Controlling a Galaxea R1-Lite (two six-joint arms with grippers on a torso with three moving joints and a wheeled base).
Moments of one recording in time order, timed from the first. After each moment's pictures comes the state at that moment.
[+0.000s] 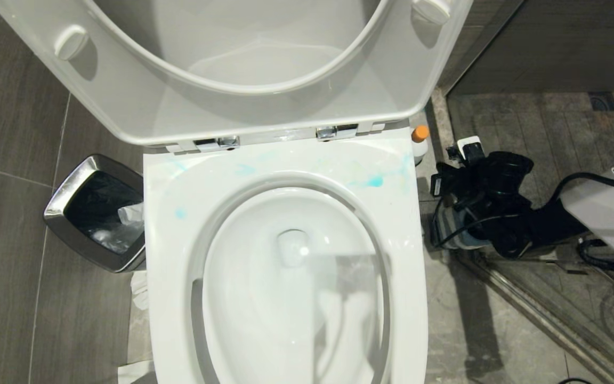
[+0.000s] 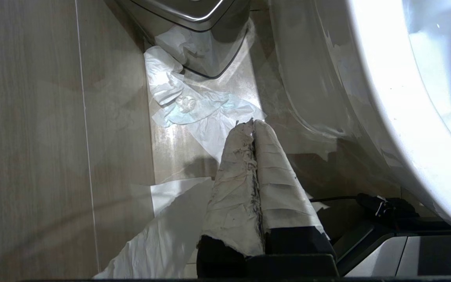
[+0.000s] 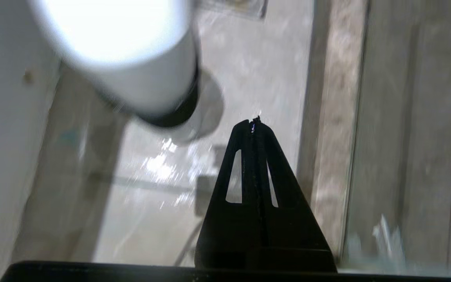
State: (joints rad) left arm 0.00 0.00 -0.02 0.05 0.00 0.00; right arm 0.11 2.29 -1.36 -1.02 -0.06 -0.20
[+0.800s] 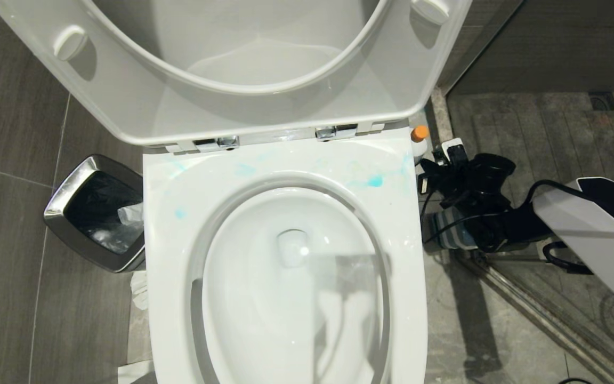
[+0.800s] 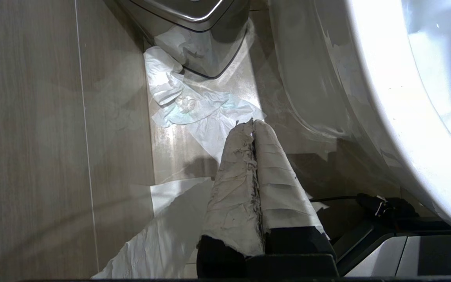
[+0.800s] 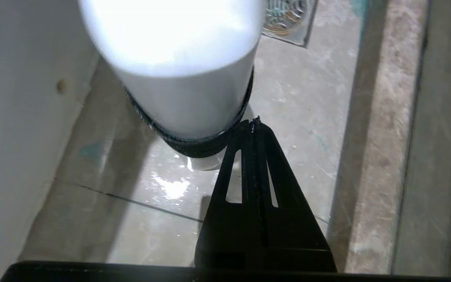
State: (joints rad) left arm 0.00 0.00 -0.02 0.05 0.00 0.00; right arm 0.12 2.42 -1.55 -1.02 0.07 -0.23
